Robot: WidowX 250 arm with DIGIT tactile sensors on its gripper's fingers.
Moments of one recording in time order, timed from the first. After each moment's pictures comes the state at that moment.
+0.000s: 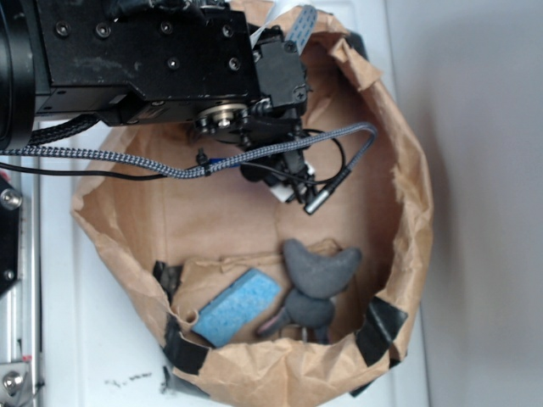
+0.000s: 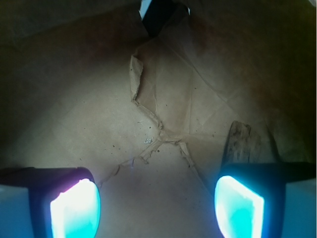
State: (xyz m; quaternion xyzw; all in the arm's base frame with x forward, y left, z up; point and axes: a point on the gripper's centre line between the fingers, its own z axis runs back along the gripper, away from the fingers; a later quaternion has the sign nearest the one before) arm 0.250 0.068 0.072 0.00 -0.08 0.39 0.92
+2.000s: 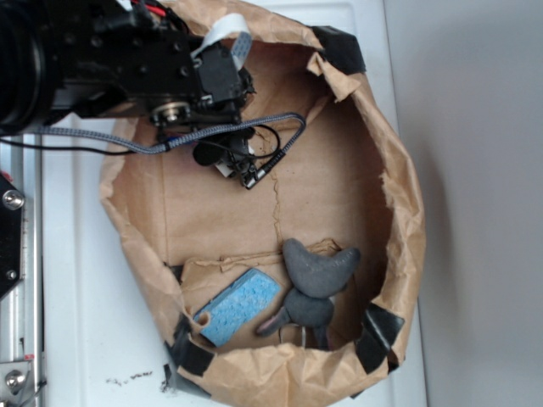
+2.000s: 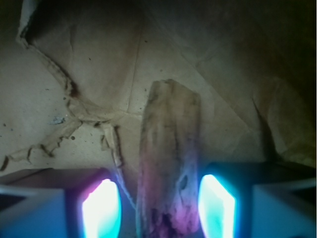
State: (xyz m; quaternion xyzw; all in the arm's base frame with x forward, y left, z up) arm 0.223 0.088 0.020 0.02 -0.08 0.37 0.92
